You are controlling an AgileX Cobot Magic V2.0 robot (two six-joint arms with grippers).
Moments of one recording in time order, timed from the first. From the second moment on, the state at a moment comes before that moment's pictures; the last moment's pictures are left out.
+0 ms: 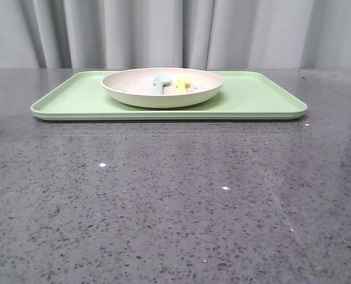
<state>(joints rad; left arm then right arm) -0.03 1.07 -1.05 -0.01 0.75 -0.12 0.11 0.59 -0.70 -0.02 0.73 0.09</state>
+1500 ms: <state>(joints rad) -0.02 0.61 -0.69 -0.04 0.75 -0.12 0.25 1.12 -1.17 0.05 0.68 0.08</state>
